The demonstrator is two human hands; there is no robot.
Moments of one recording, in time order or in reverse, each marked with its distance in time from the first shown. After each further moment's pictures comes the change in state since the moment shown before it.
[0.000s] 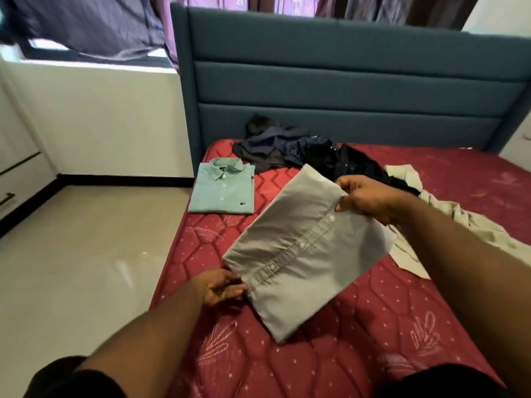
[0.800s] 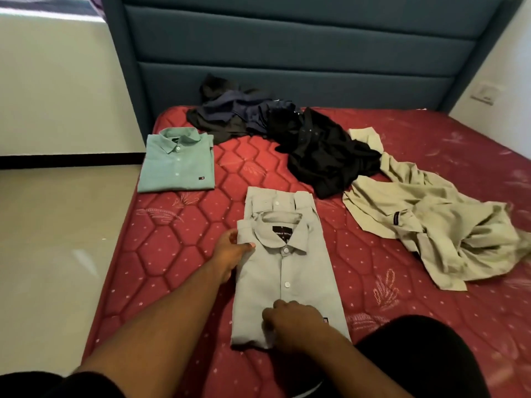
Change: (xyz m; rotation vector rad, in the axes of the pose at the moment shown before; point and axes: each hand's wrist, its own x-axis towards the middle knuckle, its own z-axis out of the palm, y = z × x) left_hand 0.054 -0.021 0.097 0.221 0.075 0.467; right_hand -0.109 0.112 0.200 -0.817 -0.353 0.048
